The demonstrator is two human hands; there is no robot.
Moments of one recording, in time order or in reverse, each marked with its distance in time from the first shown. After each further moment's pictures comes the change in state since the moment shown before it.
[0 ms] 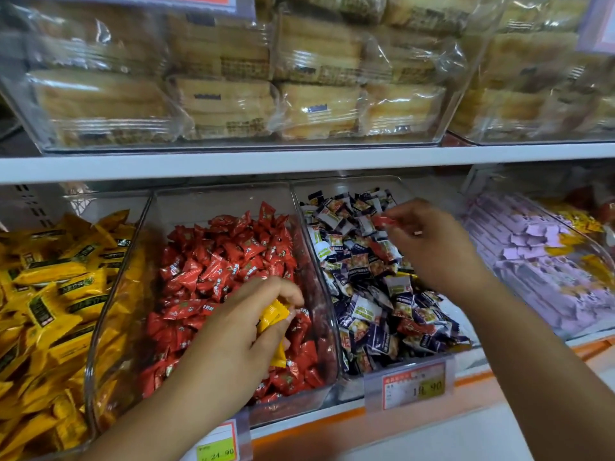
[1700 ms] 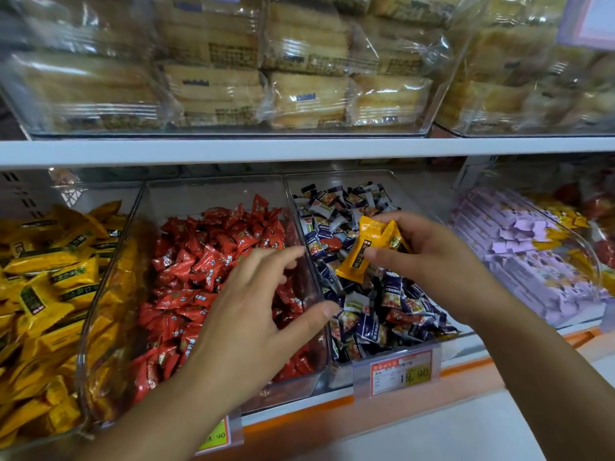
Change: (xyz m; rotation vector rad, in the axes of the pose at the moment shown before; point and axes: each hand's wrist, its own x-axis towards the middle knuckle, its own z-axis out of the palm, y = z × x) left_hand 0.008 0.008 0.016 0.247 0.119 0.182; right_hand -0.033 -0.010 -0.015 0.322 -0.305 0.011
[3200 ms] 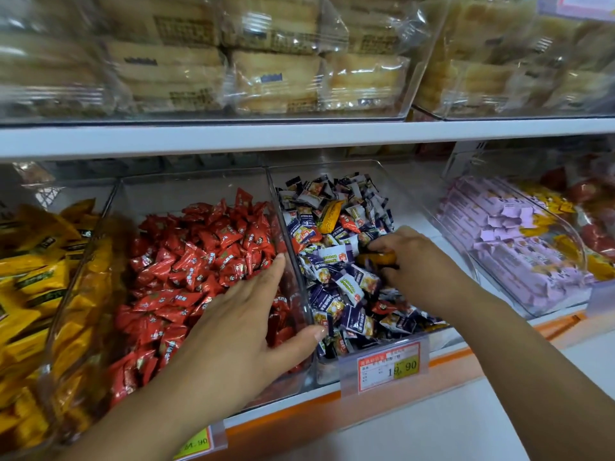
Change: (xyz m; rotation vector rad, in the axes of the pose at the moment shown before) left_hand -0.003 0.001 0.002 0.212 -0.315 -0.094; right_hand 0.015 0.055 -0.012 -0.852 -0.018 0.149
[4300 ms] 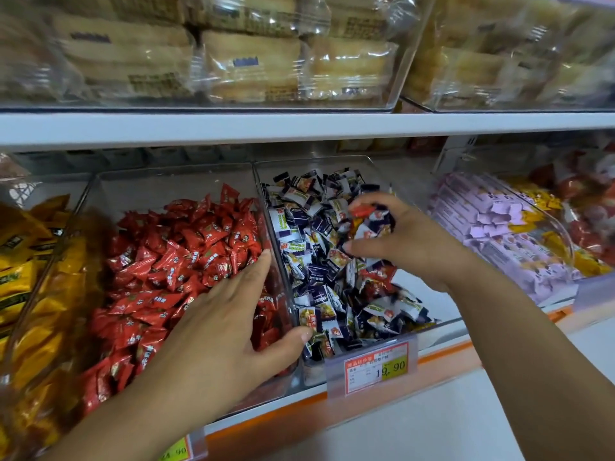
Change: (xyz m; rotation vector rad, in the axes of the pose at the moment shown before) left_hand 0.003 0.004 -0.002 0.000 -0.034 -0.025; right_hand 0.000 -0.022 -0.035 0.668 -0.039 0.076
